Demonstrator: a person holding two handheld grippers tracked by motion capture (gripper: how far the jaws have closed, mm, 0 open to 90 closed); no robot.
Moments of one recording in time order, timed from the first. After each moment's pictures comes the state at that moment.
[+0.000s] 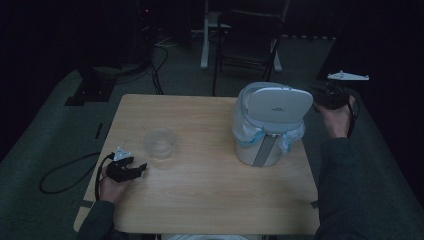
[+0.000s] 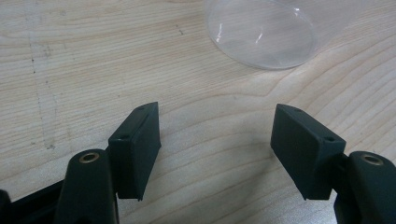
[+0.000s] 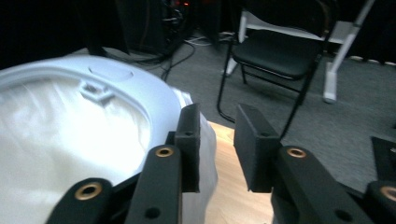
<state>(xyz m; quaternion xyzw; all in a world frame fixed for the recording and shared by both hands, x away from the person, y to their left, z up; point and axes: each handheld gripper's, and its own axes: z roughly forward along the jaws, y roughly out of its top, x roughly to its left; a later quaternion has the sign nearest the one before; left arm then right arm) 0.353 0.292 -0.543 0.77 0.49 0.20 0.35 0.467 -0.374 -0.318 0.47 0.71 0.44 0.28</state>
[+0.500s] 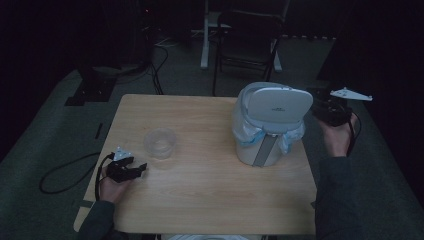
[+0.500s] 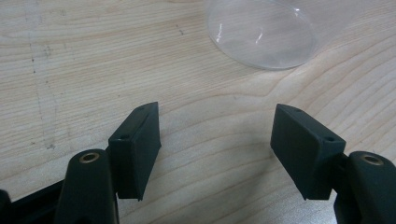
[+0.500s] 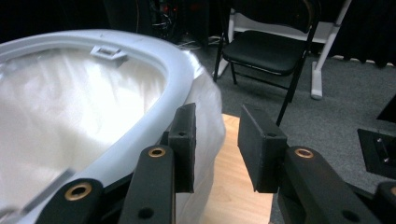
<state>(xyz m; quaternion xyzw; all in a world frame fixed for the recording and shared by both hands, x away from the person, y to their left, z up) 0.353 0.292 -0.543 0.77 0.49 0.20 0.35 0.422 -0.372 -0.342 0.49 0.69 0.45 0.30</state>
